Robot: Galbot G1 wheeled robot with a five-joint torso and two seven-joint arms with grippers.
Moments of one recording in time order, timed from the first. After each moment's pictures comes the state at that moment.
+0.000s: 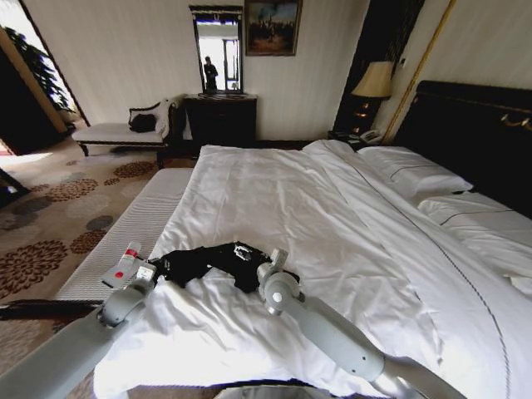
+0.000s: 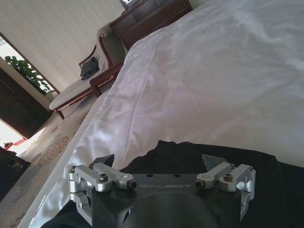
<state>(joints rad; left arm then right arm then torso) 1.26 -0.58 -0.16 -1.79 -0.52 0.28 -0.31 -0.78 1.22 -0.33 1.82 1.17 -0.11 0.73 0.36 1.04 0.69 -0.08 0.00</state>
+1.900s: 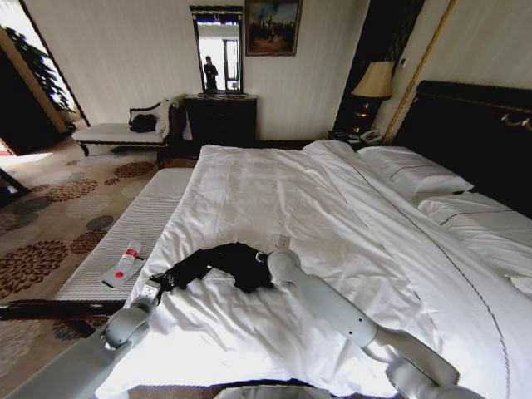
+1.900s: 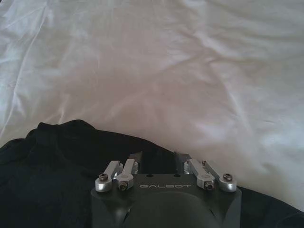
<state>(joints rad) 1.30 -0.63 -0.20 -1.83 -0.51 0.27 -0.34 -0.59 1.17 -0.29 1.72 1.53 -0.43 1.16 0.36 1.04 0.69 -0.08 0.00</state>
